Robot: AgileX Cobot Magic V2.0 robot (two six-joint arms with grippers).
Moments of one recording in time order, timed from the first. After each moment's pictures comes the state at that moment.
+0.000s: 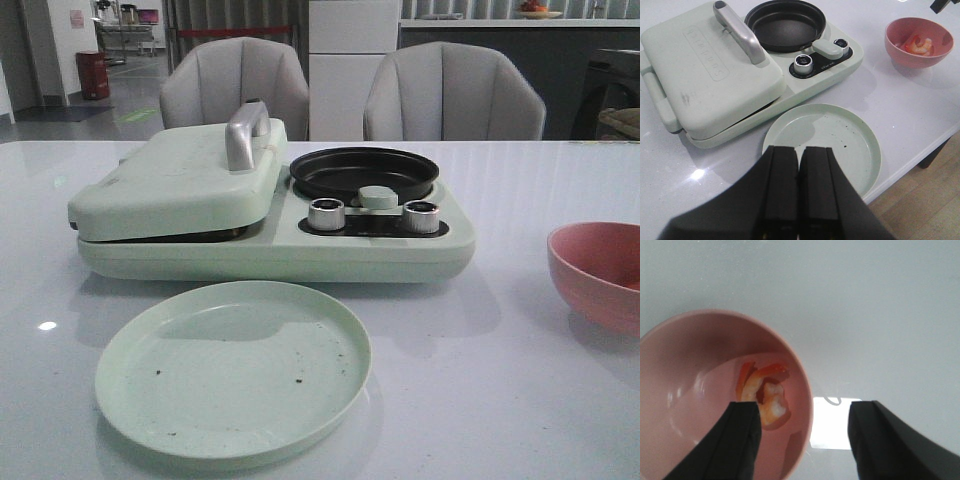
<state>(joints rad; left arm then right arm) -0.55 0.68 -0.71 -0.17 0.64 0.19 -0.15 1.63 -1.17 0.01 0.81 -0.06</state>
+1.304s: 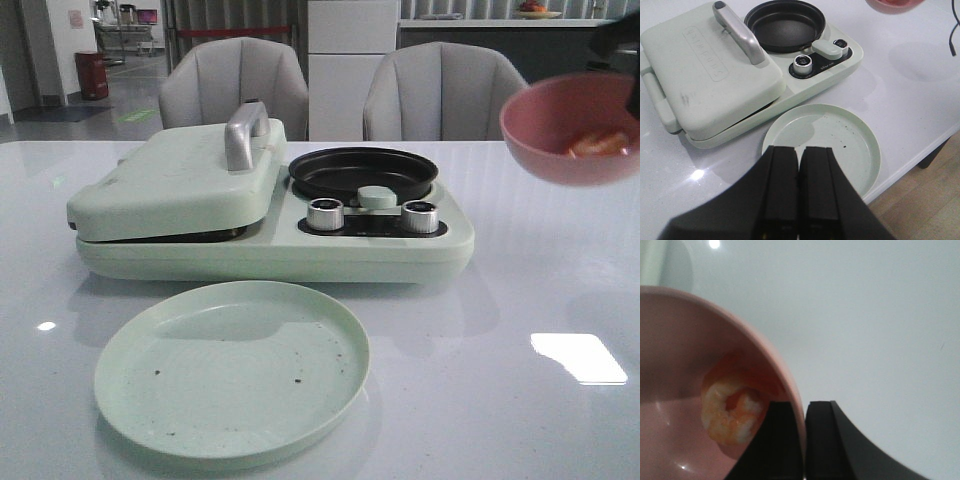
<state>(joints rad) -0.55 0.68 -0.71 -0.17 0.64 0.19 0.00 1.73 -1.54 -0.13 0.86 -0.12</state>
